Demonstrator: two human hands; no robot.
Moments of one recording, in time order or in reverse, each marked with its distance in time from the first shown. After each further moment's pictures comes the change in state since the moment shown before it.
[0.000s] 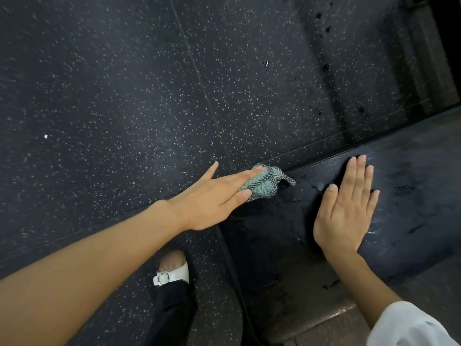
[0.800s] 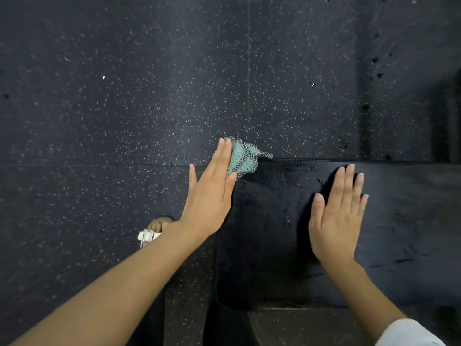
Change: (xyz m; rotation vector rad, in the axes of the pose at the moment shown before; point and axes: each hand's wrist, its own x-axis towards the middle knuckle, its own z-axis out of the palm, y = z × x) left_hand -0.028 0.051 0.104 -0.332 0.870 -0.453; right_hand -0.001 0.028 -0.010 0.008 -0.152 -0.454
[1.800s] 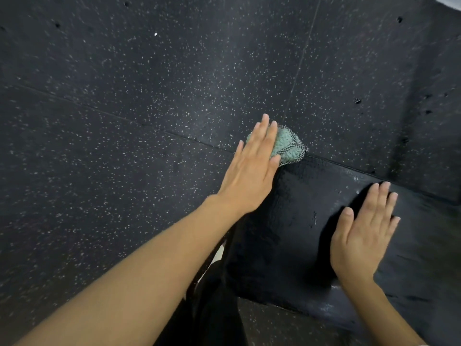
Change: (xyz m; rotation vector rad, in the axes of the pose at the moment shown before) left_hand 0.003 0.000 0.016 -0.080 0.136 0.006; right_hand 0.001 0.005 0.000 0.017 -0.002 -0.111
